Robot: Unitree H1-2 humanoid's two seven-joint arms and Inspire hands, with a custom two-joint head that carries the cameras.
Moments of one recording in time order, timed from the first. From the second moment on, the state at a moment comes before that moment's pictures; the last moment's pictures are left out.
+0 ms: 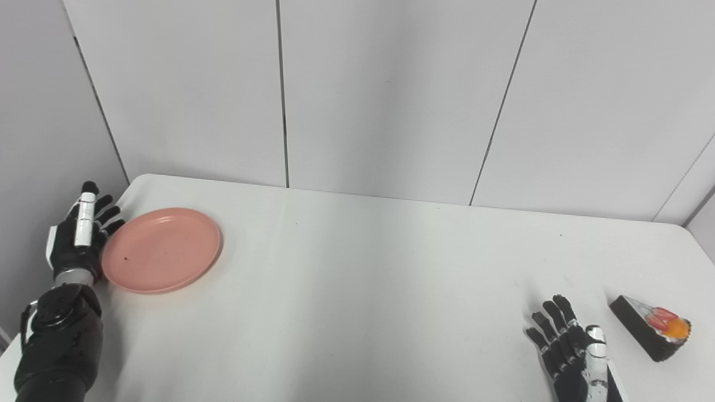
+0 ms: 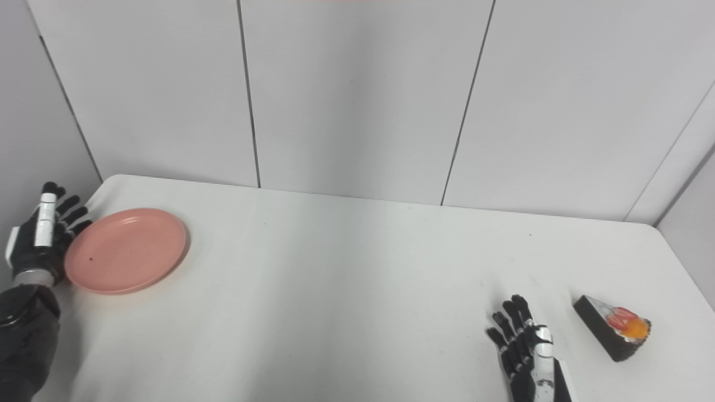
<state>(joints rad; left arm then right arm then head) -0.65 0.46 0.39 0.90 -0.30 -0.18 0.02 -0.02 -0.09 -0.12 -0.15 0.31 0.05 0.12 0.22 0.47</state>
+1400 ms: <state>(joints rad) -0.58 0.29 0.28 0.65 -0.33 -0.11 -0.10 -0.05 -0.09 -0.13 -0.07 0.32 0.02 0.13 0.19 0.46</state>
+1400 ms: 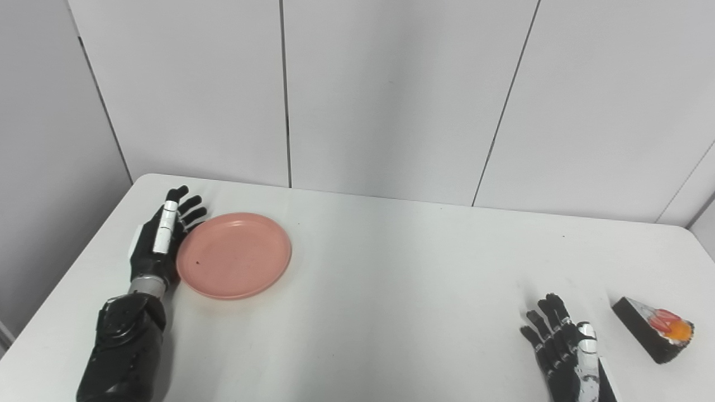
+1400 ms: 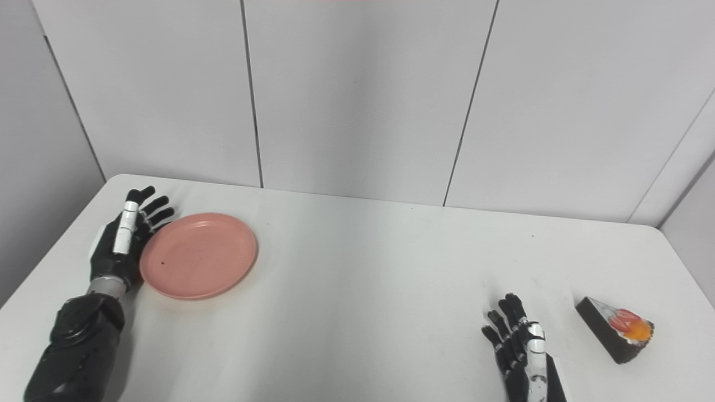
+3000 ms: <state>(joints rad) -0.50 -0.02 0.13 0.38 -0.26 0.02 -0.02 -0.04 0.00 -0.05 -0.10 0.18 0.01 0.05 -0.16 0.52</state>
